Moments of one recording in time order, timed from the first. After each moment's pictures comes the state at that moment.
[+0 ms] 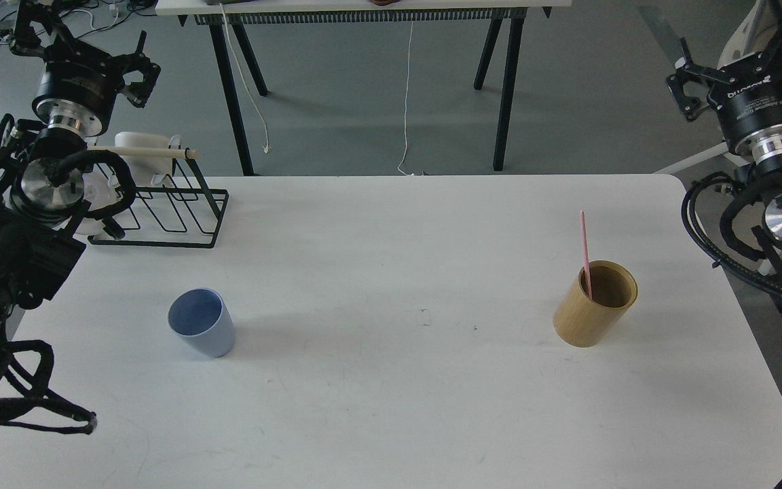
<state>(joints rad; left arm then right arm) -0.96 0.29 -0.86 -0.33 -0.24 -0.49 -0.24 0.75 -0.38 1.16 0.64 0.06 0.49 0.18</state>
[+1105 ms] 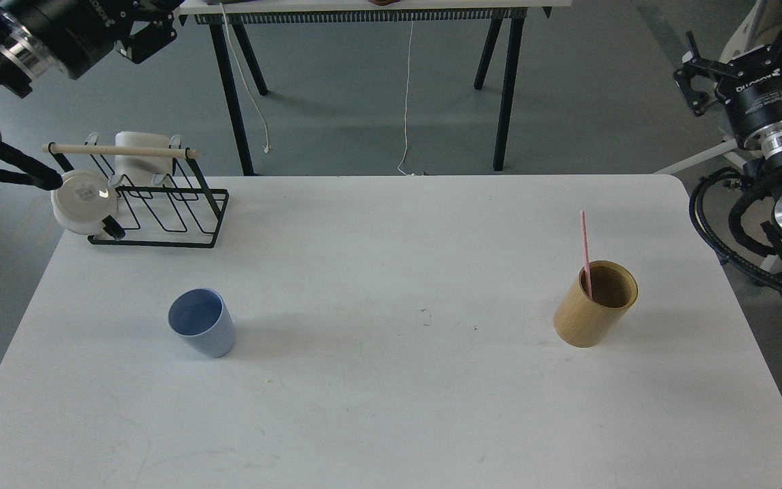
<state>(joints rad) -0.96 0.75 -0.72 -1.10 0.56 -0.49 -0.27 0.76 -0.41 1.15 0.65 0.06 0.49 0.18</state>
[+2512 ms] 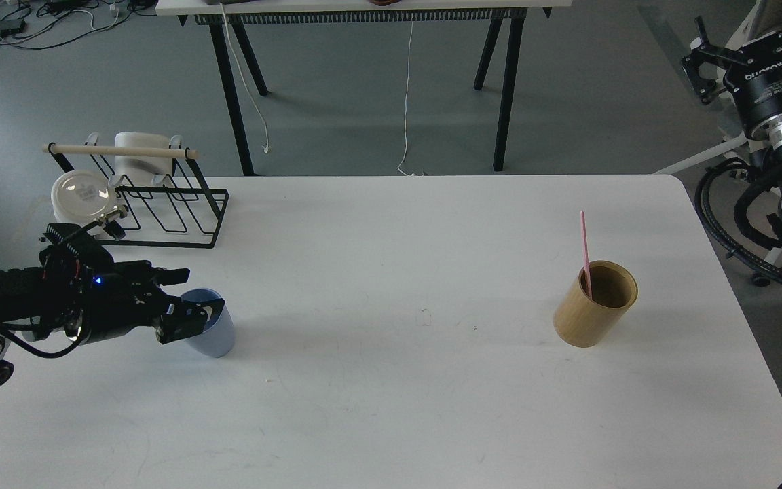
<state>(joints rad) -0.46 0.90 -0.61 -1.32 2.08 -0.19 -0.40 0.77 -0.41 1.17 0.67 0.06 0.49 0.18</state>
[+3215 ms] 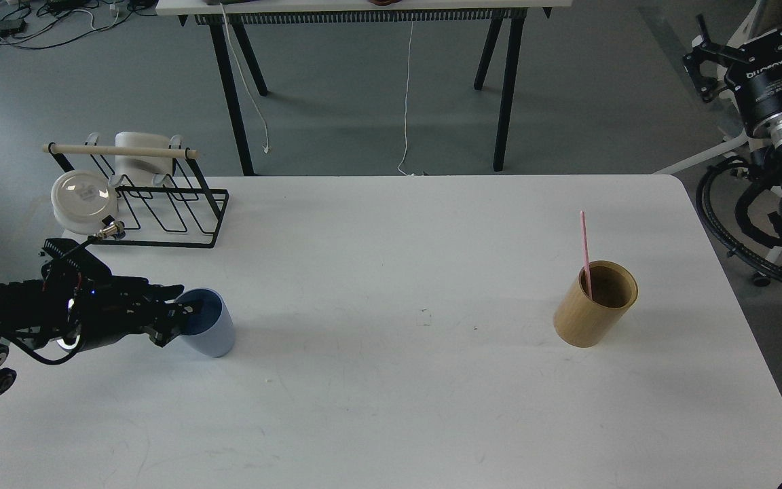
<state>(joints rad) -0.46 0.83 -0.58 -1.18 2.13 -0.16 -0.40 0.77 -0.41 1.16 0.67 0.06 0.49 0.18</state>
